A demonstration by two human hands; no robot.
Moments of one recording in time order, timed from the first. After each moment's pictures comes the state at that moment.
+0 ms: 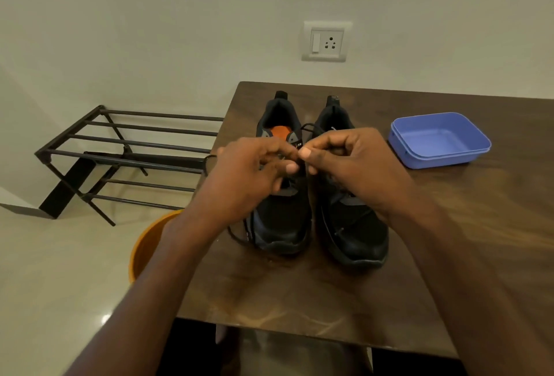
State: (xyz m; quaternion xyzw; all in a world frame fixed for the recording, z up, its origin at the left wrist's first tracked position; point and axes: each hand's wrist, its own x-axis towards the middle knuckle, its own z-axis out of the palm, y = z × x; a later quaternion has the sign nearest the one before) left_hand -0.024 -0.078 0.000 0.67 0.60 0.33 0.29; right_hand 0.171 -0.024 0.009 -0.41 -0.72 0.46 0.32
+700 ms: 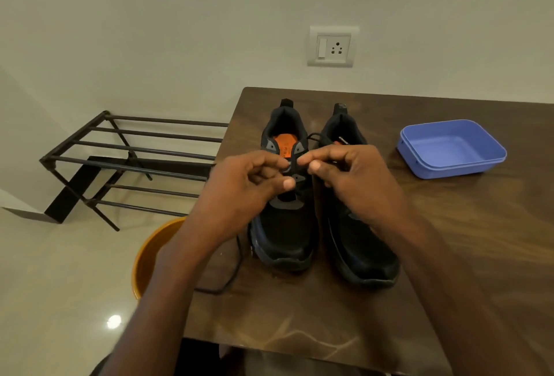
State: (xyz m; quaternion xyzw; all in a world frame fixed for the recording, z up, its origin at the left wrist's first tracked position) left_hand -0.040 -0.071 -0.022 0.62 0.63 0.36 0.31; right_hand 0.159 -0.010 -0.013 -0.44 -0.71 0.43 0.34
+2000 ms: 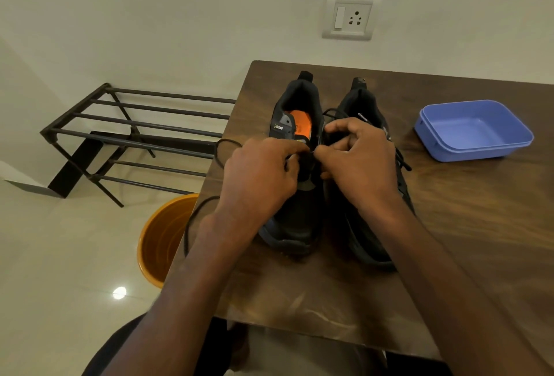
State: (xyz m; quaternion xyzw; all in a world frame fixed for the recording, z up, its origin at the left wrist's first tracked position) left_hand -0.026 -0.058 -0.055 0.66 0.69 0.29 0.09; right_hand 0.125 -0.009 -0.044 -0.58 -0.64 0.35 0.38
